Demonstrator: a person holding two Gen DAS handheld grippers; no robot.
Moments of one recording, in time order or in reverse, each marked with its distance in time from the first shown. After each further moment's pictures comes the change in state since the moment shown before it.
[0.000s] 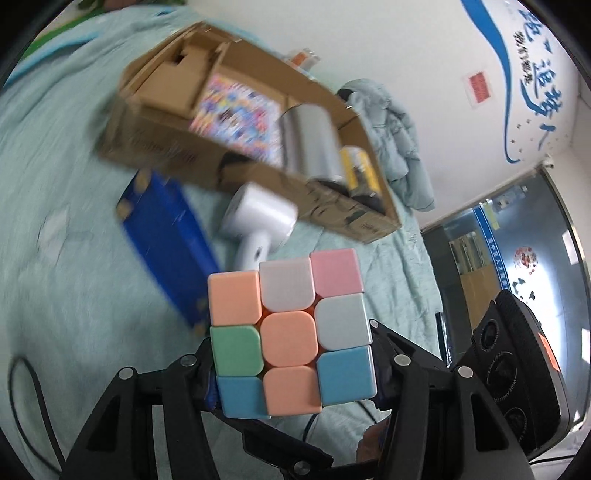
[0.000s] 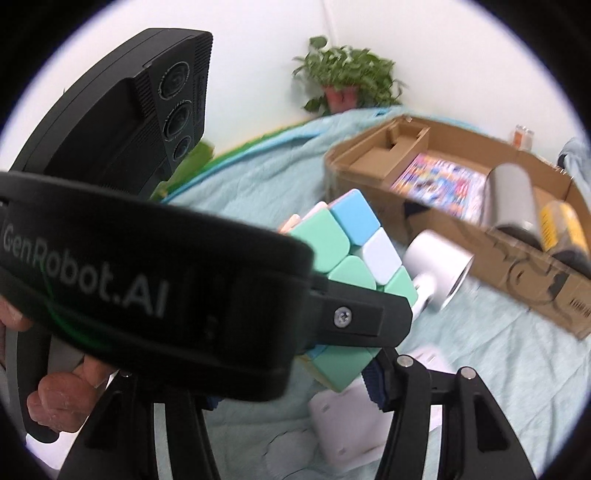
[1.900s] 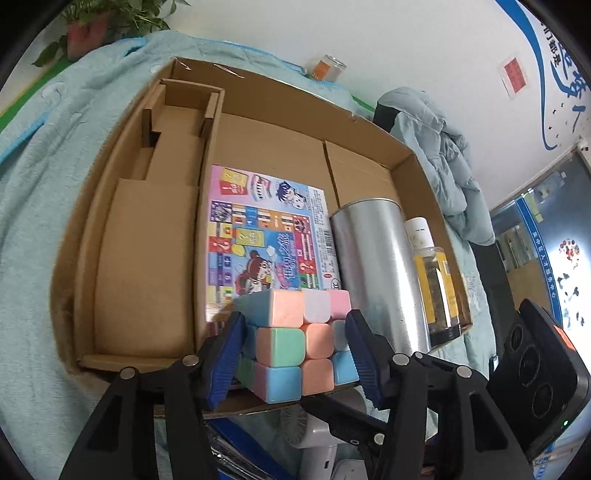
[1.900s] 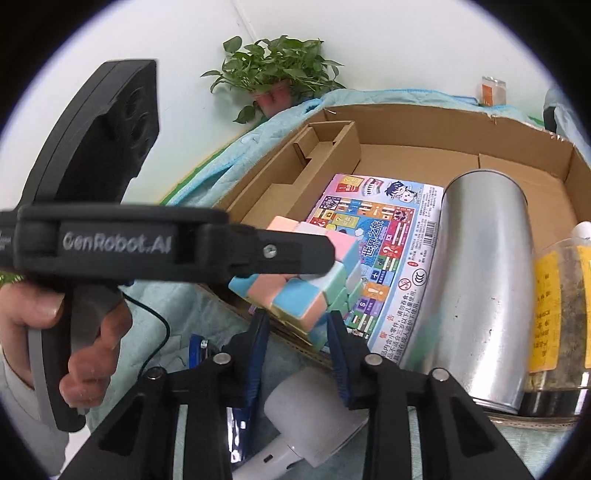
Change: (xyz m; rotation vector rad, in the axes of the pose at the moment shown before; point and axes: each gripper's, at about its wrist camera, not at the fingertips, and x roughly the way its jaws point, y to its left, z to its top) left arm 0.069 0.028 0.200 0.064 0.023 0.202; right arm 0.076 -0.140 0.093 0.235 0.061 0.024
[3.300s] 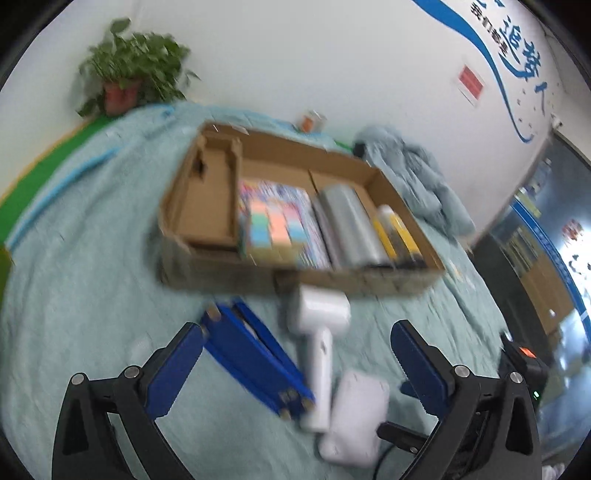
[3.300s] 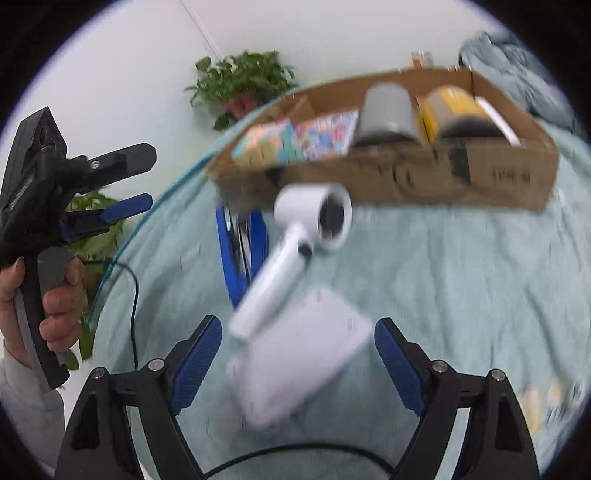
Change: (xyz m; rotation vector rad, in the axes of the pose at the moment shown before) left arm -0.112 -0.028 -0.178 0.124 -0.235 0.035; right arm -0.086 0.024 -0.167 0.173 -0.044 -0.072
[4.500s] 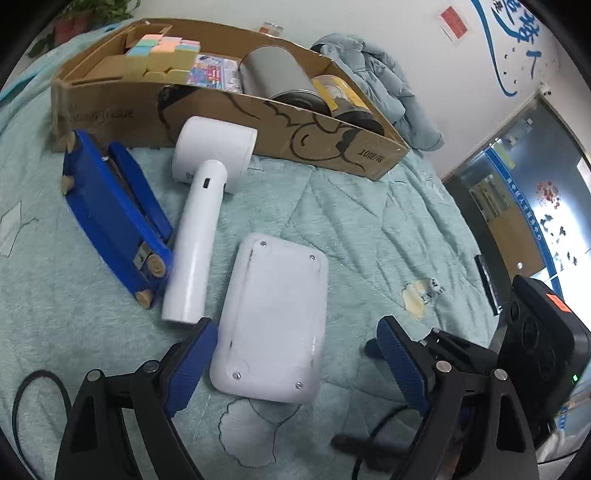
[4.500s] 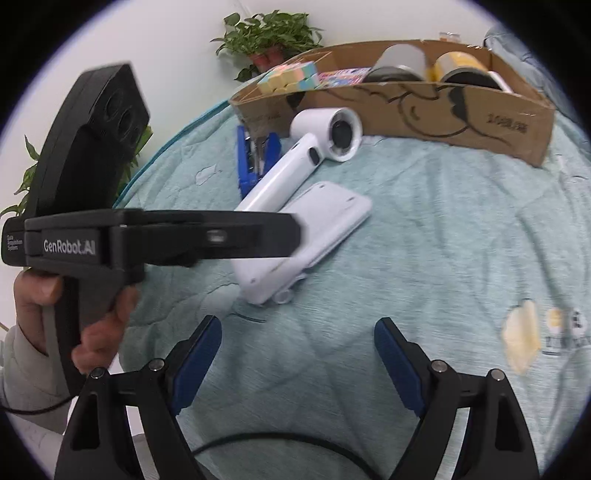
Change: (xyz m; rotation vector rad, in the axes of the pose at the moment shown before) left arm 0.091 -0.062 -0.098 0.020 0.265 -0.115; right arm -0.015 0.002 -0.049 -0.124 0.144 0.035
